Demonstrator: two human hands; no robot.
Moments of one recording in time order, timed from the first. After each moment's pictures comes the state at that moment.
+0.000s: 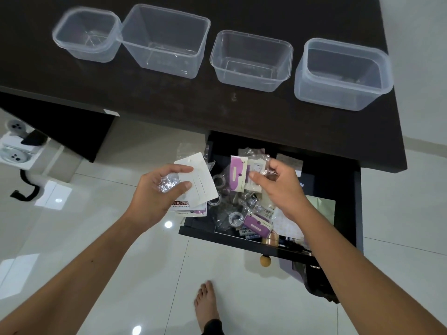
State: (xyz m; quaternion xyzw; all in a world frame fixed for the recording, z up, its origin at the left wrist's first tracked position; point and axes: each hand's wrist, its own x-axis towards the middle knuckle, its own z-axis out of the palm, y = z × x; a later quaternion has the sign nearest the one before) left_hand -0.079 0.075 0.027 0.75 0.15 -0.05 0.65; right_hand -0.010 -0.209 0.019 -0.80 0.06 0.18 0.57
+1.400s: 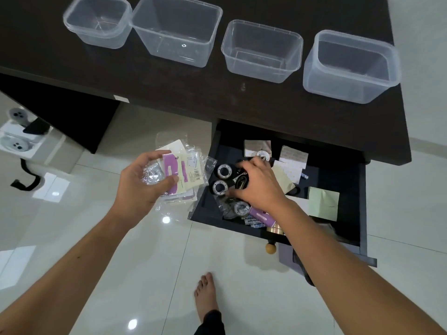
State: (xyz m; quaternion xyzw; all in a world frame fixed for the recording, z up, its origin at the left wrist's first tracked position) left_hand -0.105 0.107 0.027 0.75 0.17 0.03 0.64; right_hand -0.022 -0.164 -0.006 -0.95 -0.12 0.18 0.21
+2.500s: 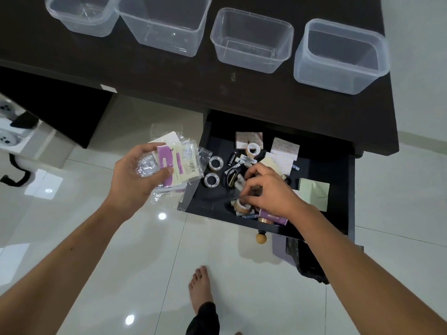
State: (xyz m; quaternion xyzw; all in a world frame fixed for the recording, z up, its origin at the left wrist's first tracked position) left_hand -0.106 0.096 0.026 0.76 0.16 0.04 0.63; right_hand -0.042 -0.224 -0.007 -0.91 -0.19 0.24 0.28
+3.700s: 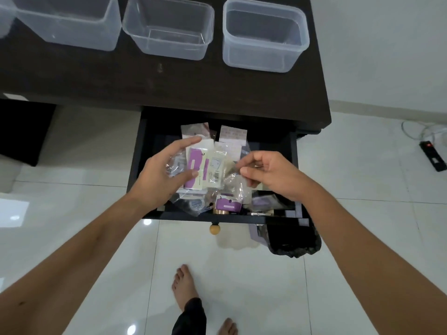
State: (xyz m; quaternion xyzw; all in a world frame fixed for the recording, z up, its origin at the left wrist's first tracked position) left_hand -0.069 -0.042 0.038 0.79 -0.02 -0.16 0.60; right_hand -0.048 -0.325 0.056 -0.80 0.01 0.30 0.52
